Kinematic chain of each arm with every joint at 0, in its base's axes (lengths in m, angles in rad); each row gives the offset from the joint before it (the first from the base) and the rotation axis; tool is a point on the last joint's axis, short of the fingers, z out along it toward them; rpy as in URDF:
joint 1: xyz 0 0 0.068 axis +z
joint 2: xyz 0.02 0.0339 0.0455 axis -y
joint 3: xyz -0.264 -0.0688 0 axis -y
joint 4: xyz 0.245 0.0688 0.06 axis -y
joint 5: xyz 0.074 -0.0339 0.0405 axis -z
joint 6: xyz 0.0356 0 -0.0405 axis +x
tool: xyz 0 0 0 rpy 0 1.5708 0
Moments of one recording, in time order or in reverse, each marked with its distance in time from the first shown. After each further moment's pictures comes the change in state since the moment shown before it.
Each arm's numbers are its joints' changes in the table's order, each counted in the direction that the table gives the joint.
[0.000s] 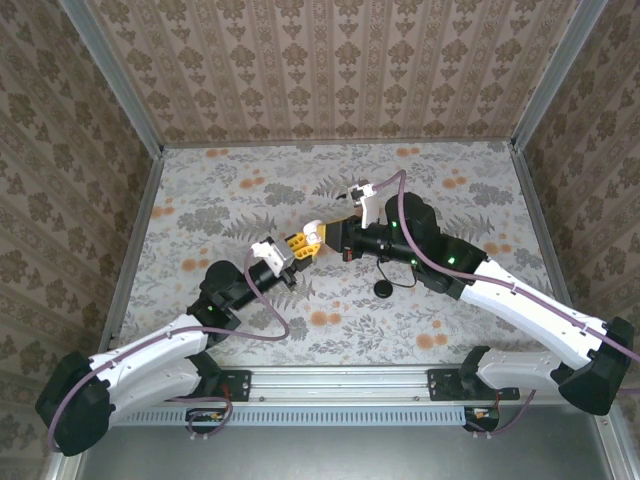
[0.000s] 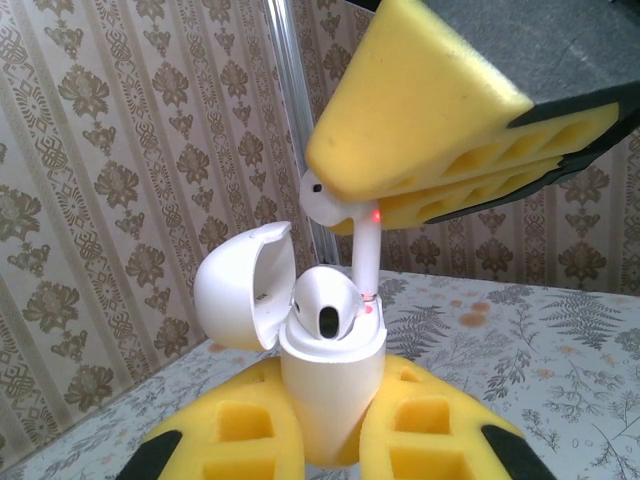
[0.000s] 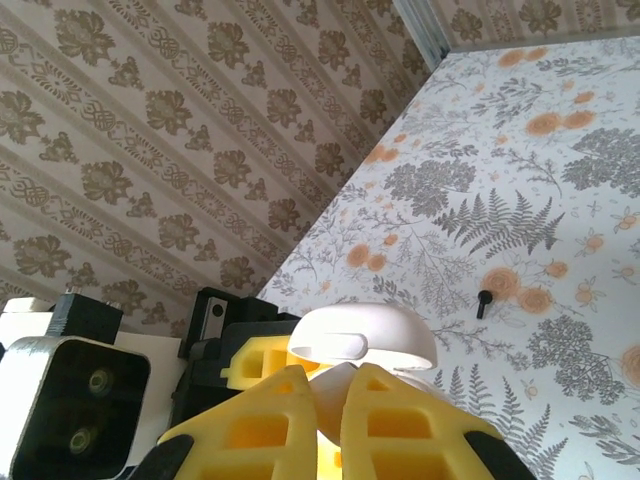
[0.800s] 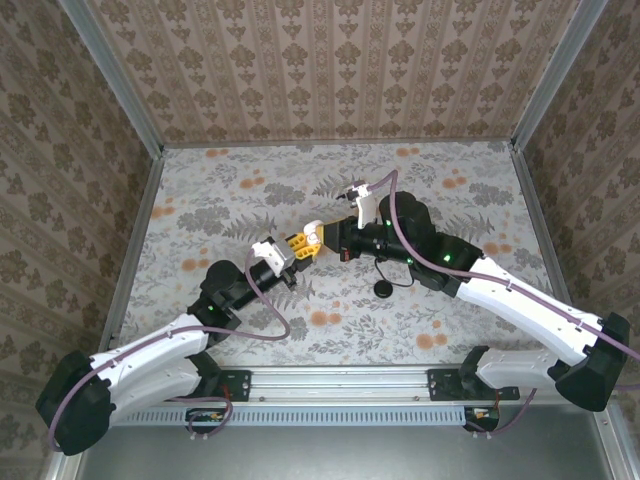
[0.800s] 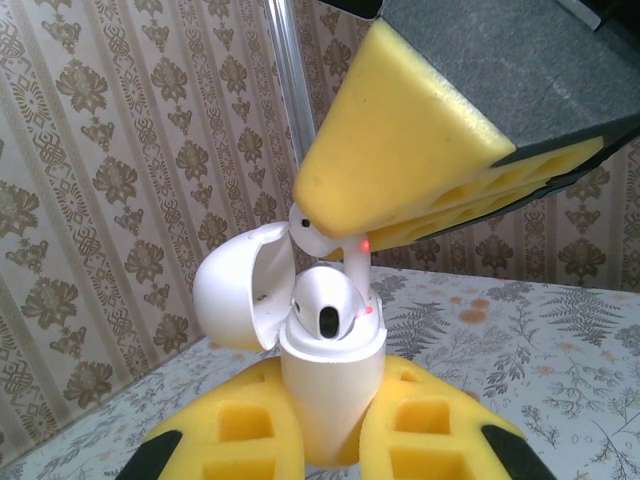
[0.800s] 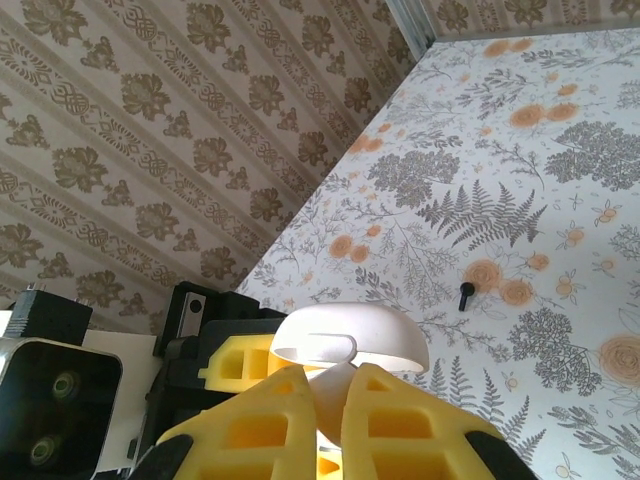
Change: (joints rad) left arm 0.001 -0.006 0.000 0.000 0.000 0.000; right arm 0.009 -0.026 0.019 -0.034 0.017 -0.031
